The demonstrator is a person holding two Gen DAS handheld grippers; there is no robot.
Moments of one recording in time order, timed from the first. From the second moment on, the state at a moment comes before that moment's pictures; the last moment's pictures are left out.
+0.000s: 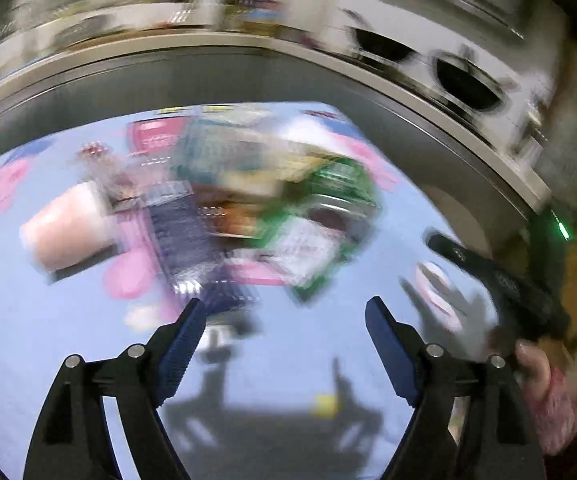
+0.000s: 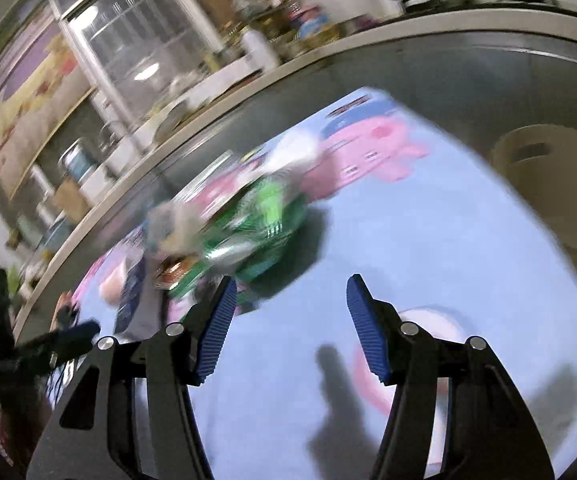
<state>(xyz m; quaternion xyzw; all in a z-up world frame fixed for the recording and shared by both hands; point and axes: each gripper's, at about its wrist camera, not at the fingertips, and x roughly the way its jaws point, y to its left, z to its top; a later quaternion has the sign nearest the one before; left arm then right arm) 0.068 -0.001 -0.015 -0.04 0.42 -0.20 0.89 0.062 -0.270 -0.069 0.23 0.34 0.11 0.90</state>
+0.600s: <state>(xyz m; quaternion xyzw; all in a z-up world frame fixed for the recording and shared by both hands) 0.130 0.013 -0.066 -0.08 0.46 -0.13 0.88 0.117 -0.184 -0.092 0.20 0.39 0.16 0.88</state>
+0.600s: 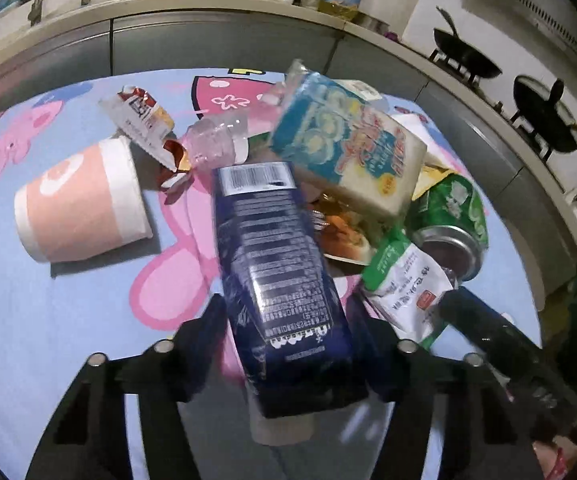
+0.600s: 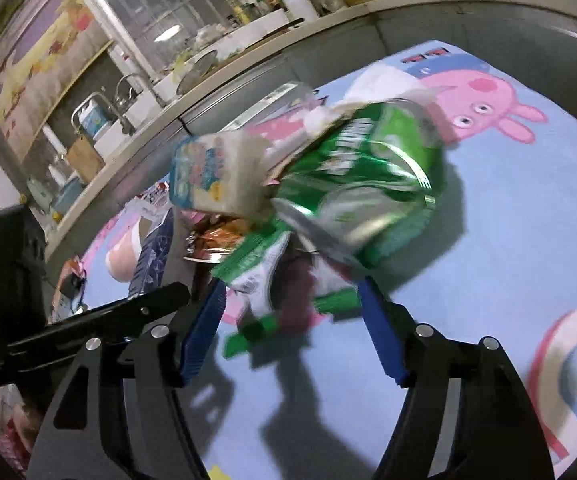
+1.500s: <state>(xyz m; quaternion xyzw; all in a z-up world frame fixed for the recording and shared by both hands) 0.040 0.048 -0.071 -0.05 0.46 -0.11 0.88 0.048 -0.151 -0.102 0.16 0.43 0.22 0.86</state>
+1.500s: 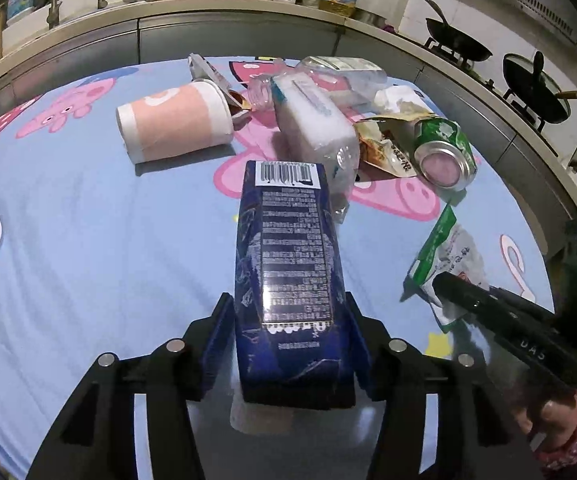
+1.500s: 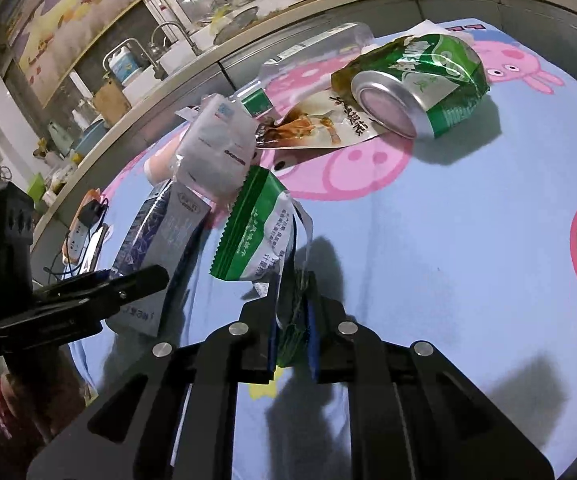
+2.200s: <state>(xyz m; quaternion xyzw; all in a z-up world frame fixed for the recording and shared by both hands) 0.047 0.047 -0.069 -0.04 0.44 -0.10 0.89 0.047 -0.144 -0.093 0.13 0.42 0.20 0.87</state>
